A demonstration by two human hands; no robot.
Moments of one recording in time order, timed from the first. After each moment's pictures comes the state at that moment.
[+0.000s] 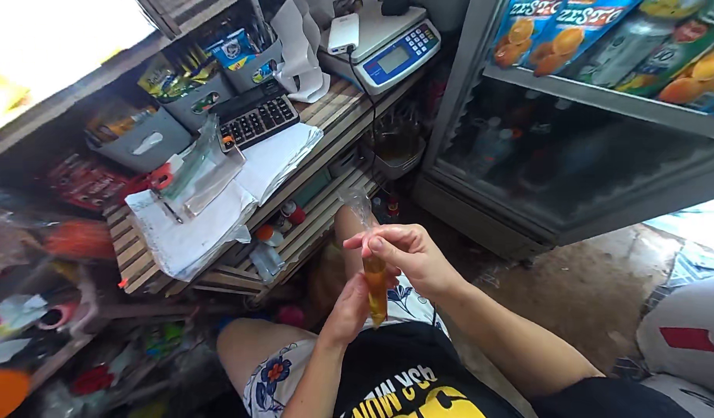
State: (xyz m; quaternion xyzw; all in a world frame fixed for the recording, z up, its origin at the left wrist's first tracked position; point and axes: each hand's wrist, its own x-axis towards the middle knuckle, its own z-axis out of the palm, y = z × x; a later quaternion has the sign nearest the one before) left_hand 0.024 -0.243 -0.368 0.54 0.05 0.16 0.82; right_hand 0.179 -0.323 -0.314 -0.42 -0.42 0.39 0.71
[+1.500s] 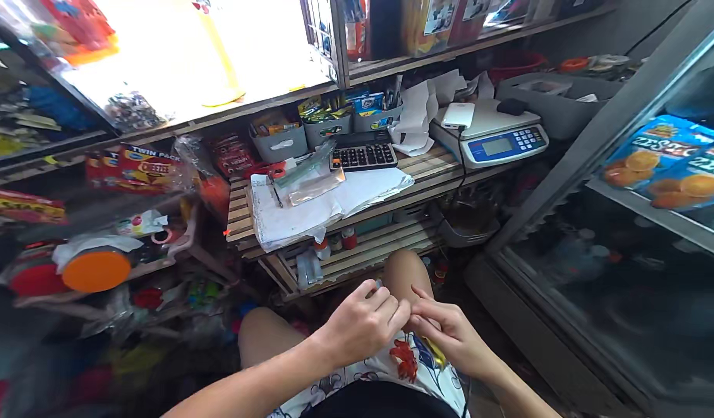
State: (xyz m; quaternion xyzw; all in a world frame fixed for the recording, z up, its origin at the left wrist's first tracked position) left_hand -0.012 -0.203 -0.309 0.96 0.00 0.25 -0.13; right_hand 0.182 -0.312 -0.366 -0.43 -0.69 0.24 0.54
